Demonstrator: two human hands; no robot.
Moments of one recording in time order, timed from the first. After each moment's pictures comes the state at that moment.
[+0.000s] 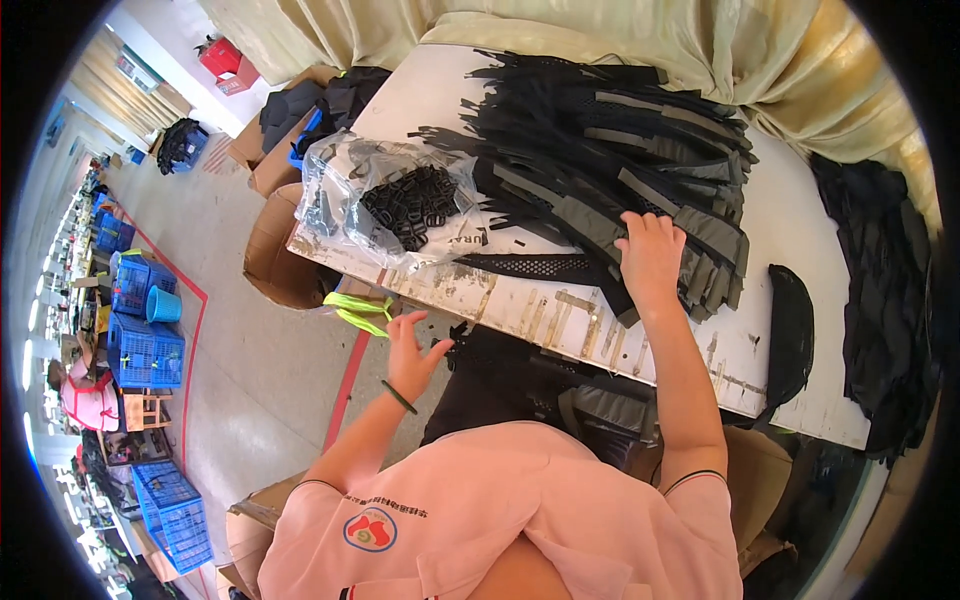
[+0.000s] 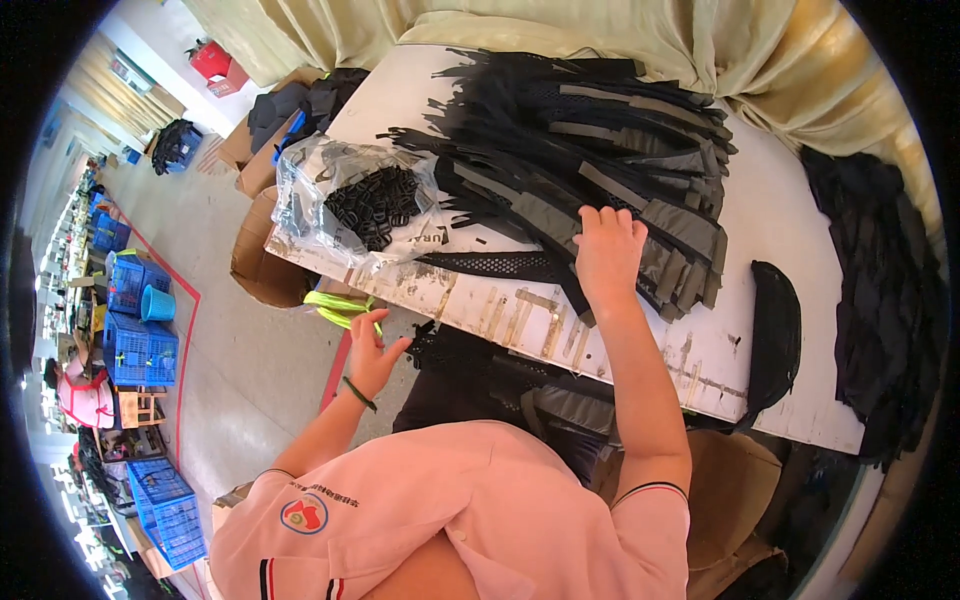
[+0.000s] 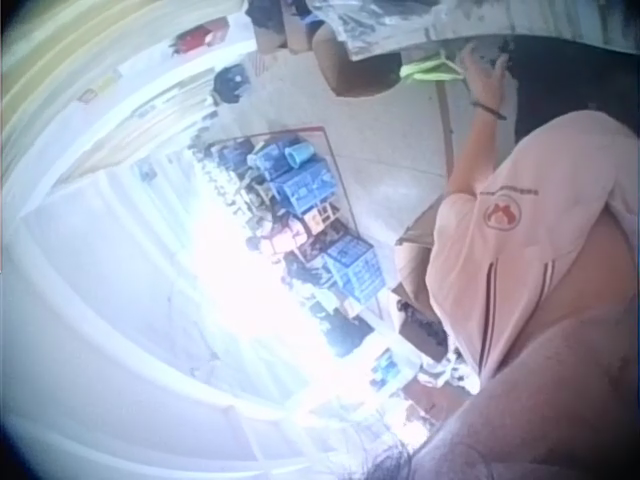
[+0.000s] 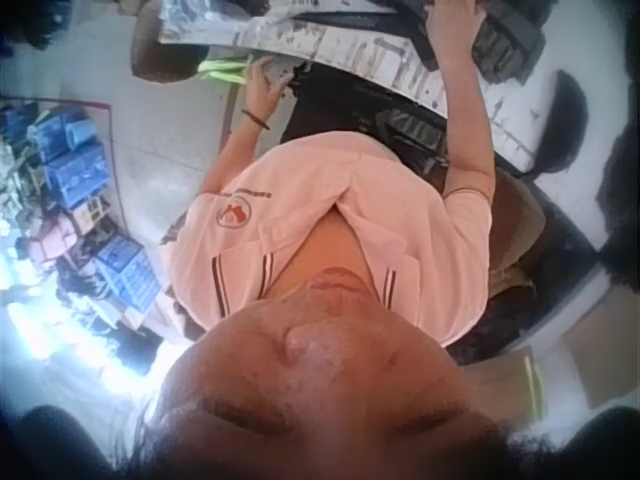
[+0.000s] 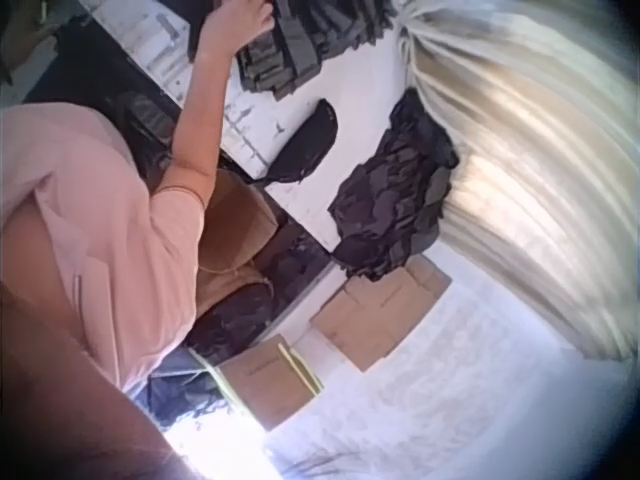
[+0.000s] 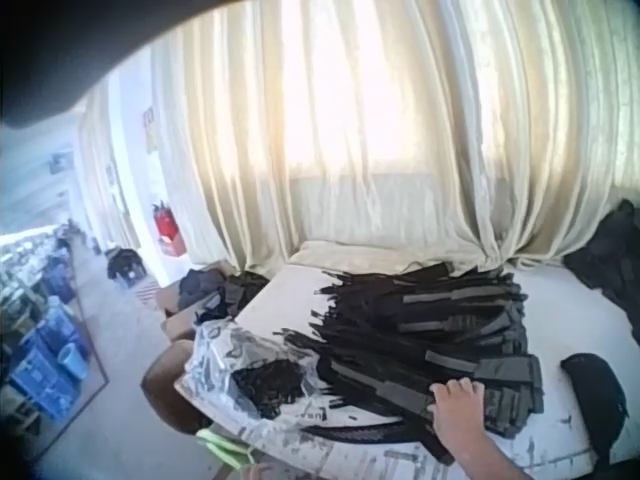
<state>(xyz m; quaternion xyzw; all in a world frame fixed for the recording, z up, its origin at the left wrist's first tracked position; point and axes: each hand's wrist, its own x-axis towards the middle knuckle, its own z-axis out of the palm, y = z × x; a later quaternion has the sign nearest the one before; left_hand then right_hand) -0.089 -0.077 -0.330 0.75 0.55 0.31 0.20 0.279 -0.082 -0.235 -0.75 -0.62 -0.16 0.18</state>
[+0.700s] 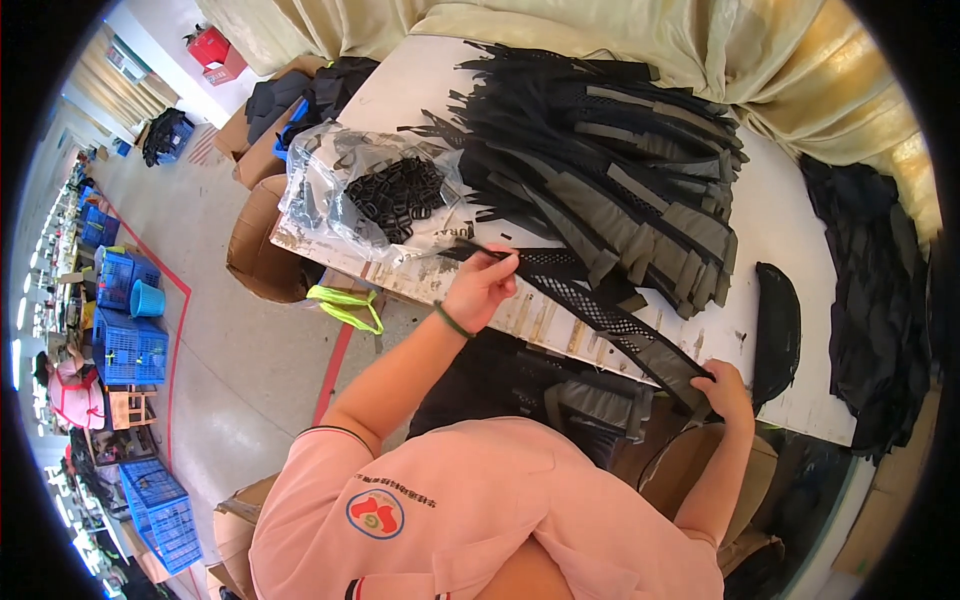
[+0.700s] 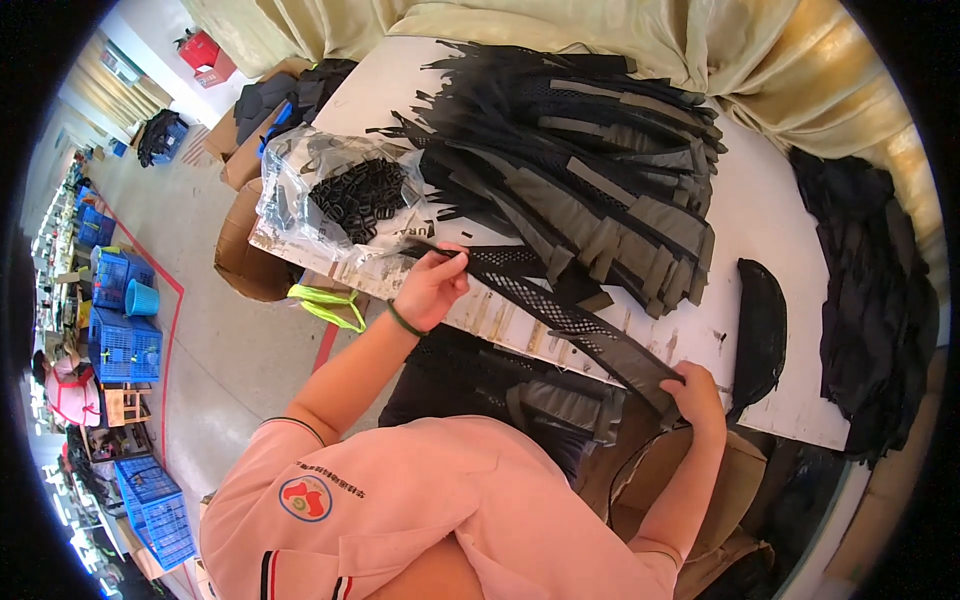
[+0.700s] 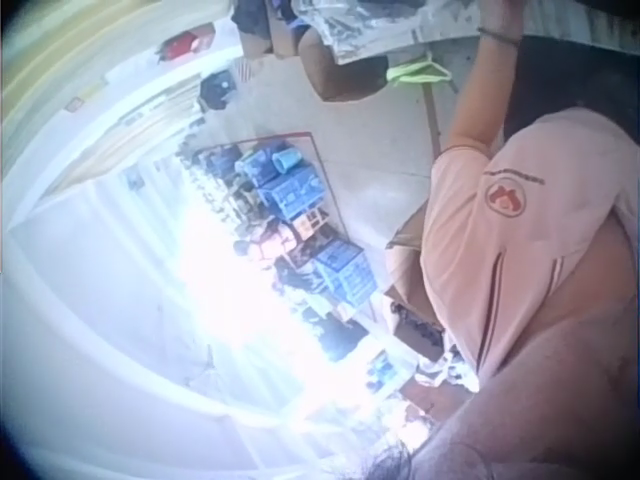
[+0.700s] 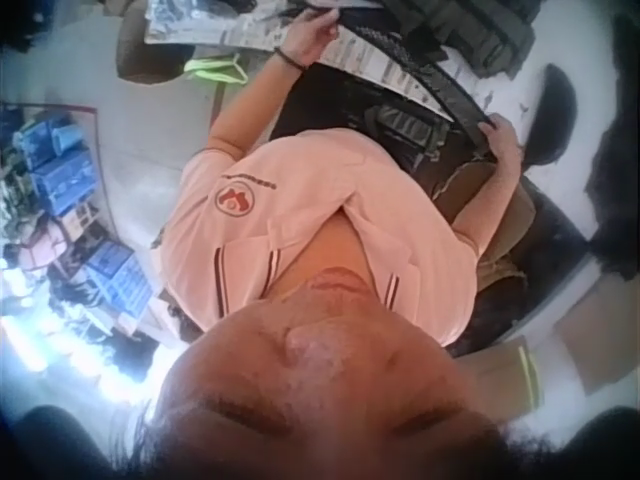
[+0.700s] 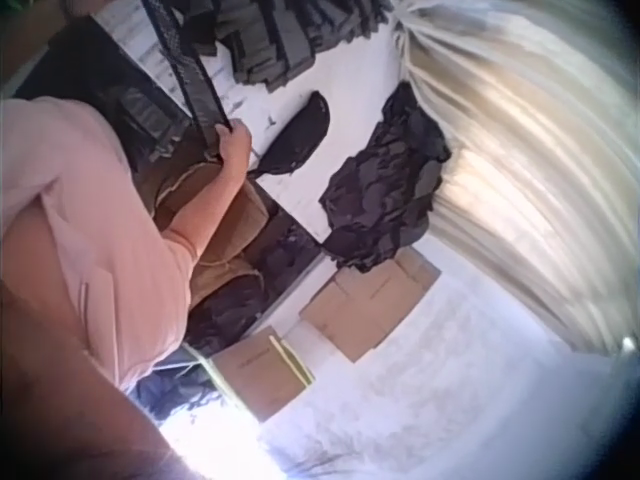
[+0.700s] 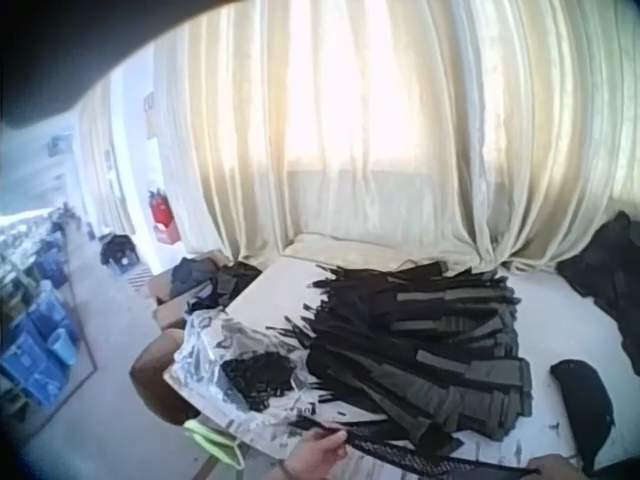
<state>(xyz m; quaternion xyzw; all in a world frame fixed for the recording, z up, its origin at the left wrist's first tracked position) 0.045 -0.020 -0.302 0.27 0.25 0.34 0.87 0.383 -0.300 -0.236 -0.84 -0.48 0.26 0.03</state>
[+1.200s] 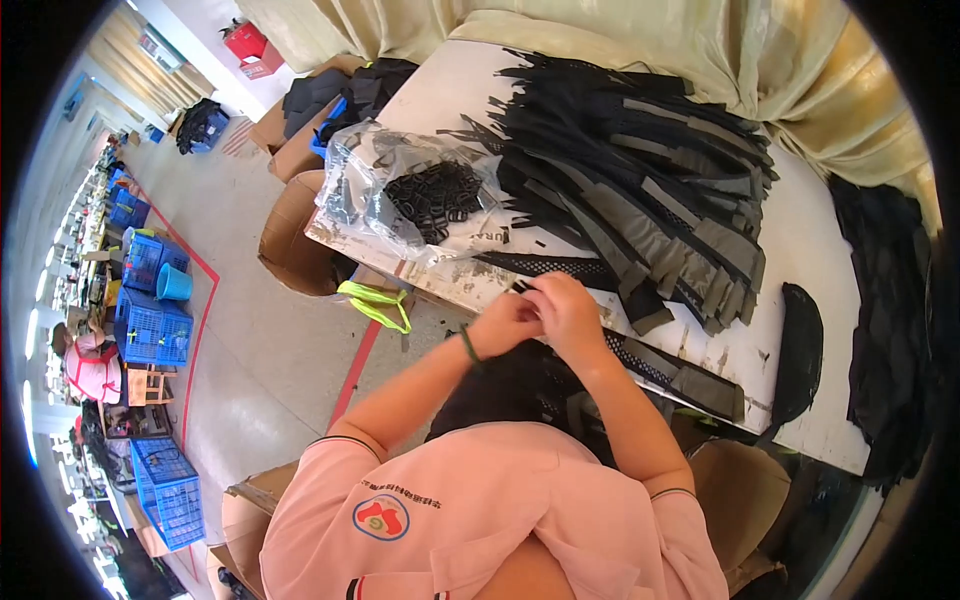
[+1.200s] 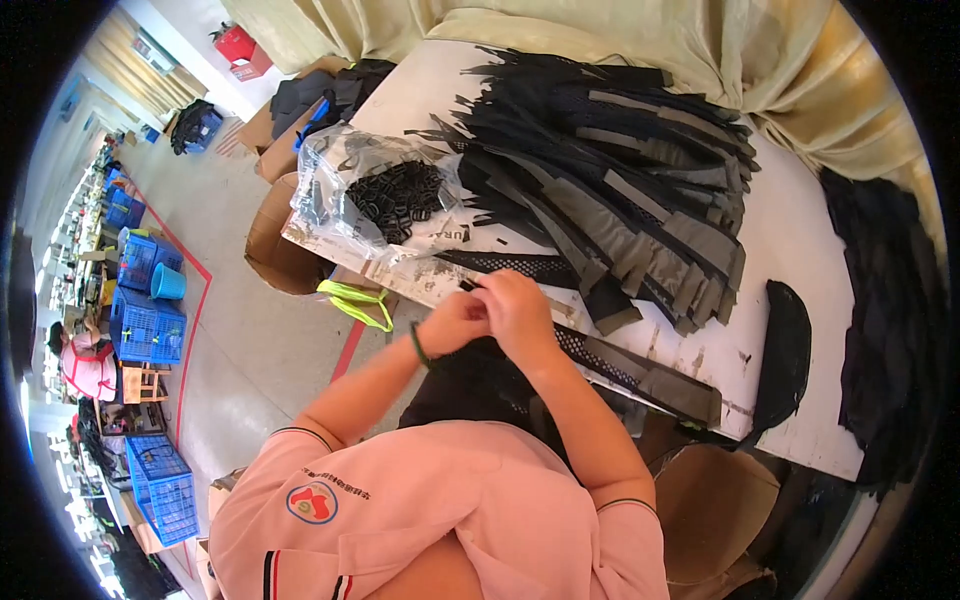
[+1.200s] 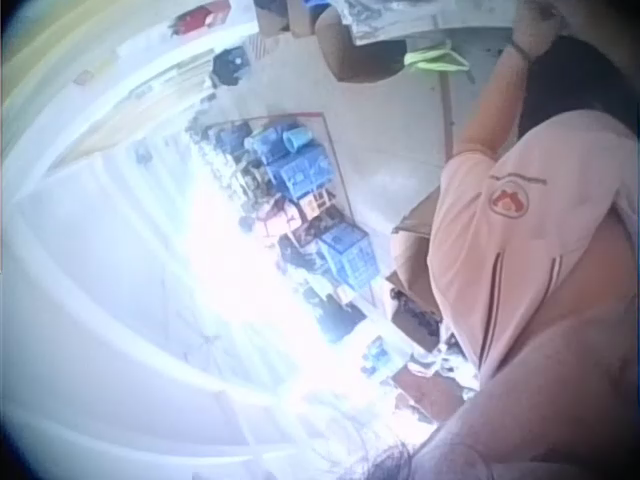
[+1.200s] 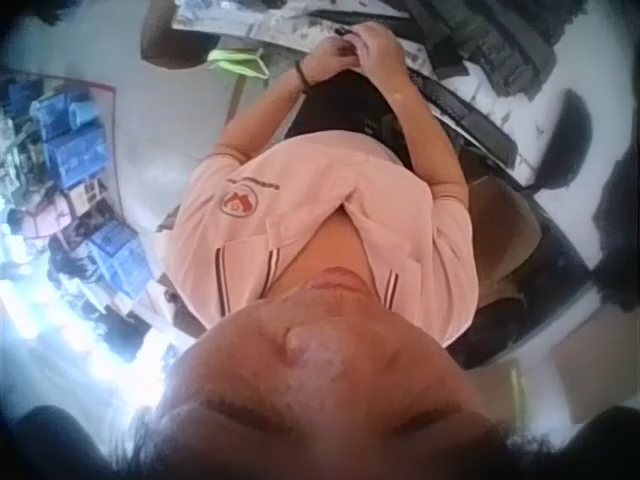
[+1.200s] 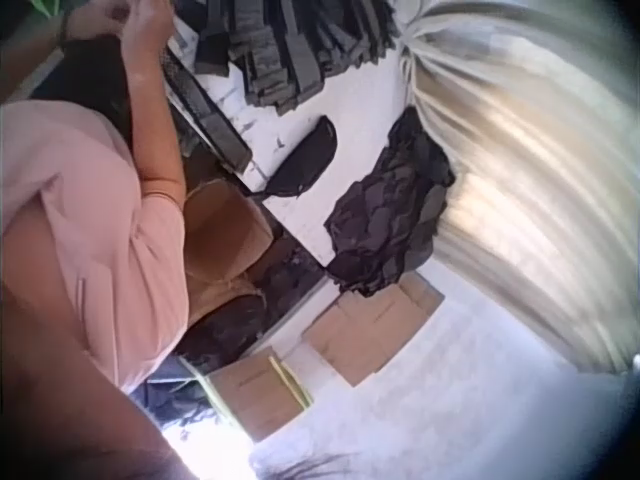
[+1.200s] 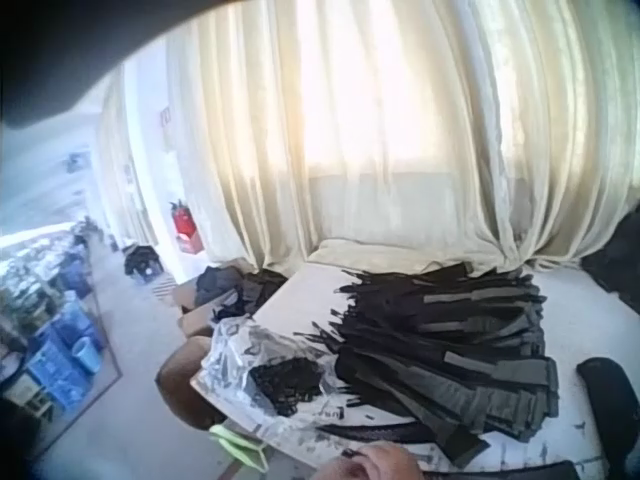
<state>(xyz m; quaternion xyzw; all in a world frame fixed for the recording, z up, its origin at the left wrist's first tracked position) 0.015 -0.044 -0.314 0.69 0.29 0.22 0.62 0.162 -0.093 -0.269 -0.54 -0.70 0.06 0.45</state>
